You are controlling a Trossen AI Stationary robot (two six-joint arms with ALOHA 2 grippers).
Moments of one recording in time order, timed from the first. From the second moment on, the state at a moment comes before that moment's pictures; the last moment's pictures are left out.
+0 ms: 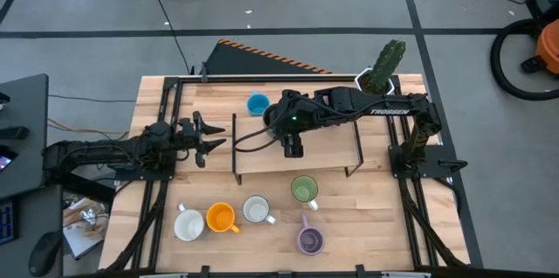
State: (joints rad) left arm 0.19 0.39 0.01 0.40 -0.01 -0.04; right arm 0.04 1.83 1.99 -1.02 0.19 -0.13
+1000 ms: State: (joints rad) left arm 0.19 0.39 0.01 0.40 -0.01 -0.04; right arm -0.01 1.83 1.86 -1.04 0.18 -0.14
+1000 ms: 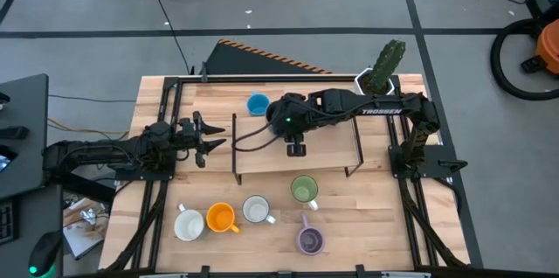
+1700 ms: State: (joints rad) left arm 0.19 0.39 0.01 0.40 -0.01 -0.04; right arm -0.02 1.83 1.86 -1.07 0.17 -0.14
